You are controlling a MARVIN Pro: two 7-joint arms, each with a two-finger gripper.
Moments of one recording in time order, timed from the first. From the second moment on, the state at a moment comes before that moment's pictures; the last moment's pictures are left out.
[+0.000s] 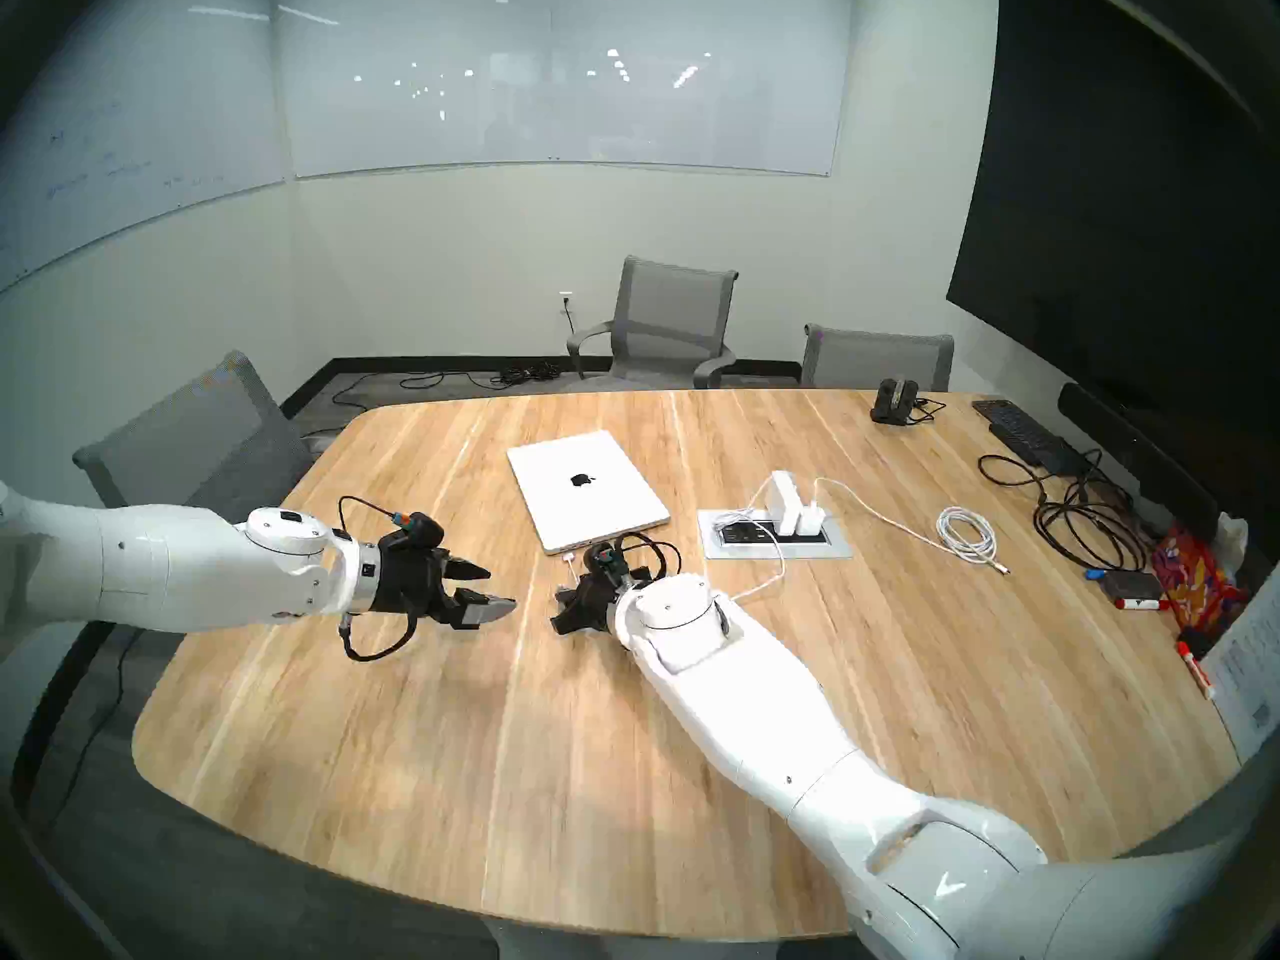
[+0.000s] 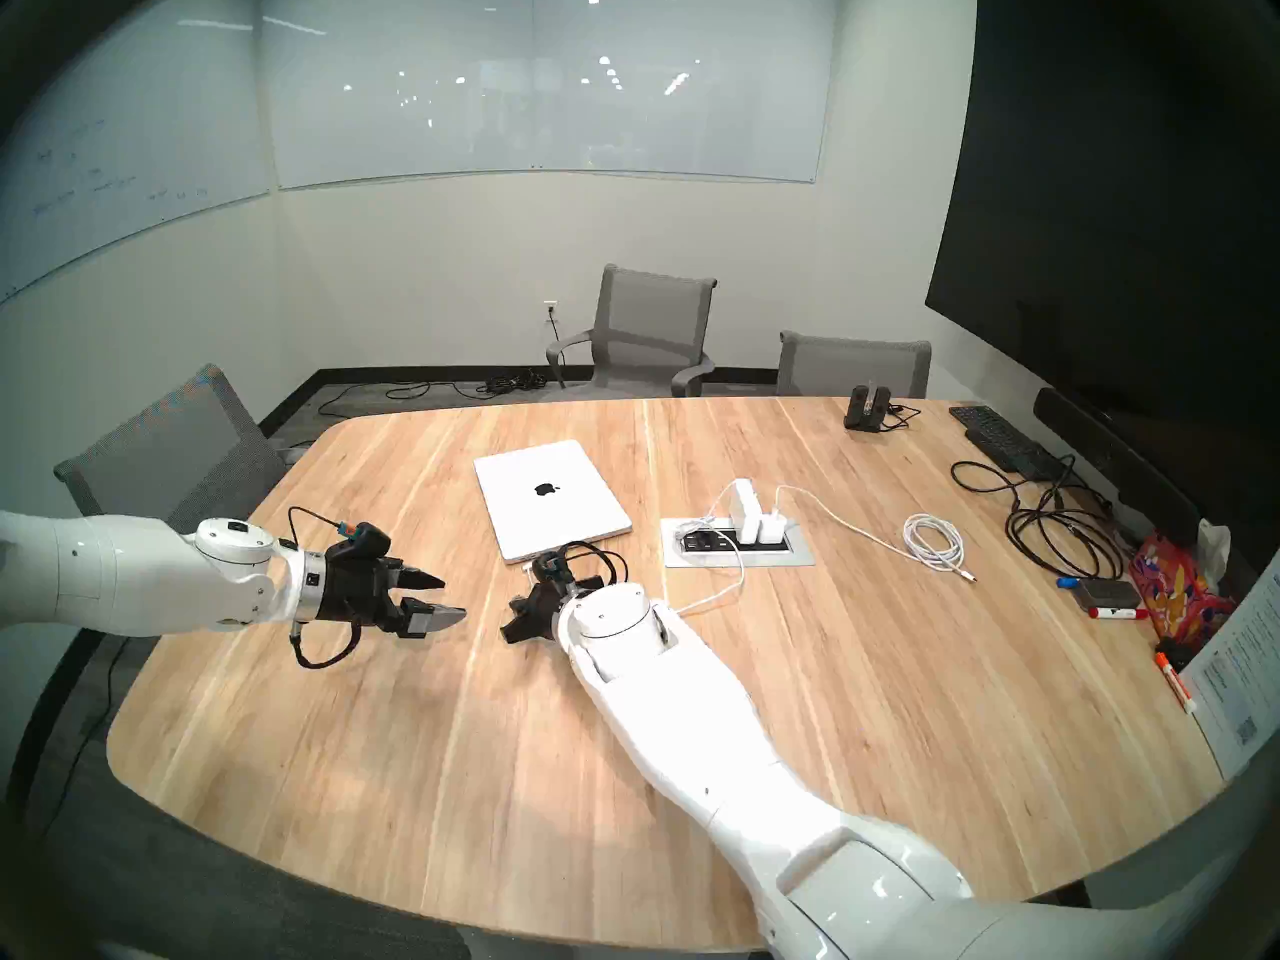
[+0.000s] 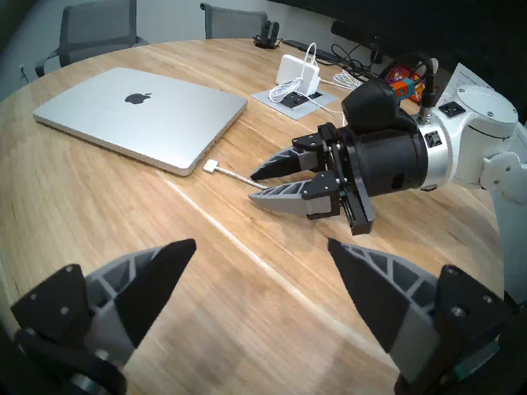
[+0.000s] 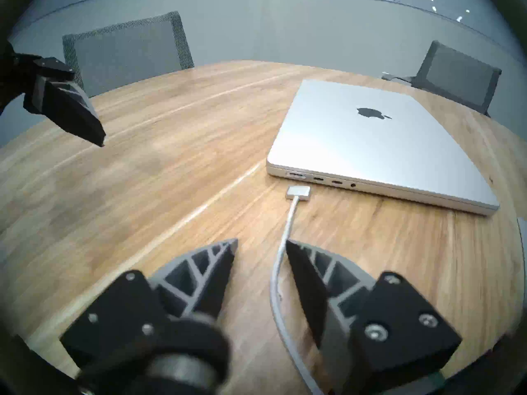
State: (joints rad) left arm 0.06 -0.55 0.67 -1.36 -1.54 -0.10 -0.56; right arm -1.14 -1.58 0.97 -1.11 0.12 0.40 0.17
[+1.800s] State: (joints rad) left arm 0.06 -0.55 0.67 -1.36 -1.54 -0.10 -0.56; right arm -1.17 -1.57 0.97 -1.17 0.10 0.48 0.15
